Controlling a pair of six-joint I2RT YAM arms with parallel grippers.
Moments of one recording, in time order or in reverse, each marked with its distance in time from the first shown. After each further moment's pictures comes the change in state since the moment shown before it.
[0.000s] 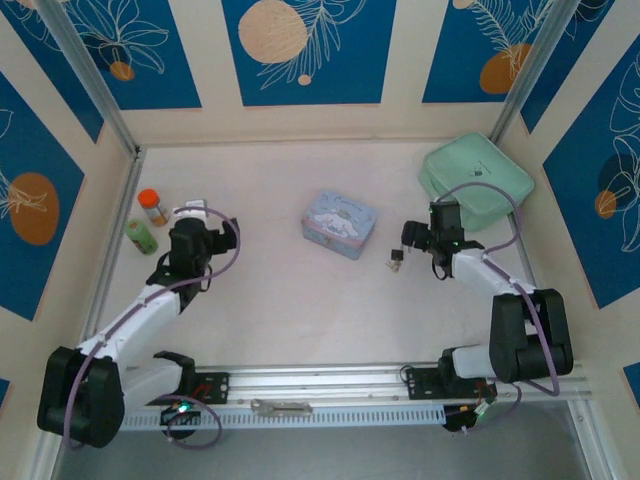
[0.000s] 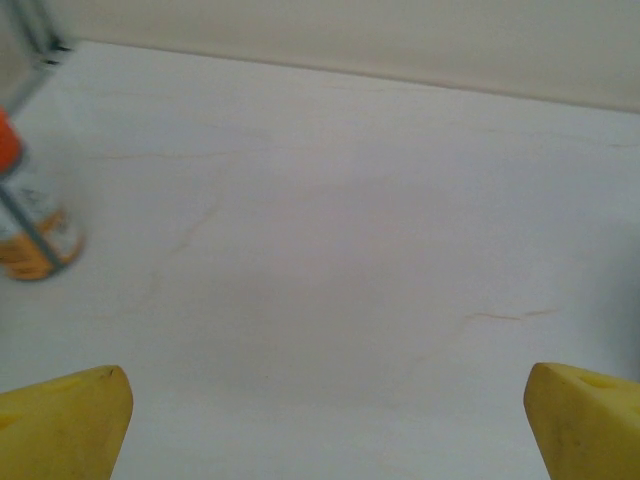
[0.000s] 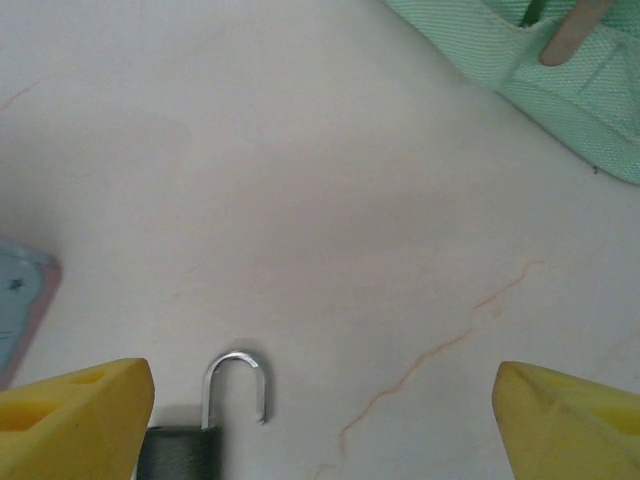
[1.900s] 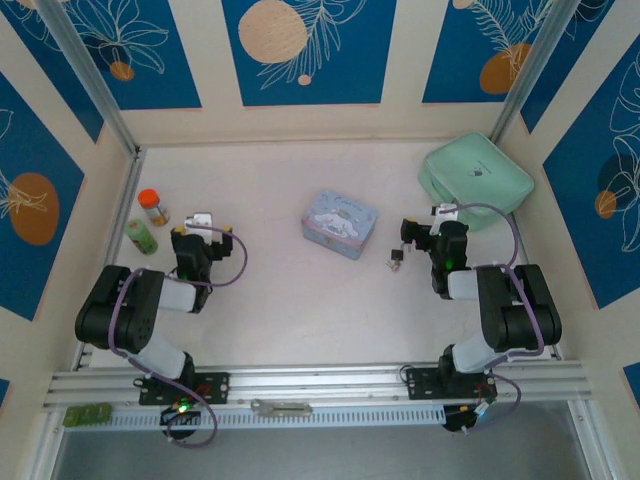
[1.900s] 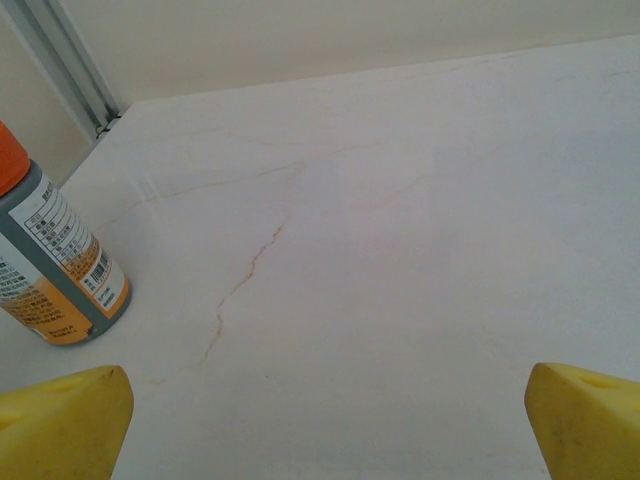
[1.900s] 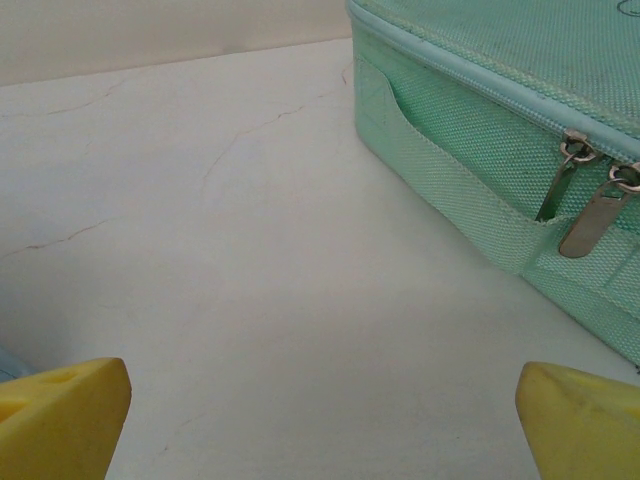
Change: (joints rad) left arm 0.111 0.484 -0.213 0.858 0.030 0.303; right arm -0.061 0.173 -0.257 0.852 -0.093 -0.135
